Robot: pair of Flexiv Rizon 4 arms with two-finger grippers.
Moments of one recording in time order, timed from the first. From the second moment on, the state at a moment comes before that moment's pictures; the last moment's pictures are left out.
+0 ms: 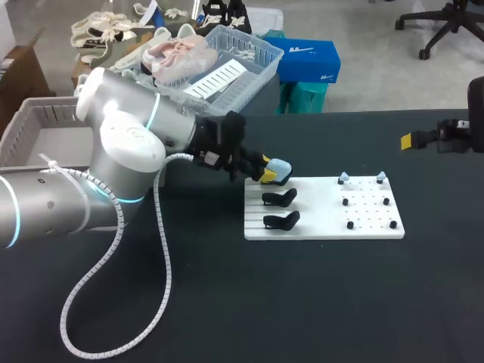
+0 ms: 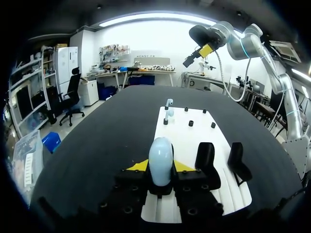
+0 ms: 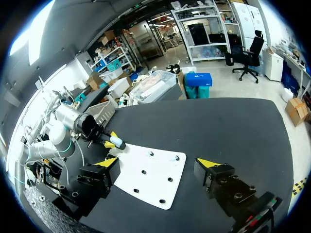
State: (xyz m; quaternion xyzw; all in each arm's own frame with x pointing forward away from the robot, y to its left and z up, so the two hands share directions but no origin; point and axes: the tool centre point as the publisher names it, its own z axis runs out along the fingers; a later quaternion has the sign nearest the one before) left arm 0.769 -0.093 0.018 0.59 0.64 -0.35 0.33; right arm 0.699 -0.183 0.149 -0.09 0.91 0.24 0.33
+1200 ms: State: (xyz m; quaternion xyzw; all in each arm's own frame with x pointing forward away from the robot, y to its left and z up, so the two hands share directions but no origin) left arm 0.710 -0.098 0.127 0.58 0.51 -0.44 0.46; right arm 0.699 -0.183 0.149 -0.09 0.91 0.24 0.33
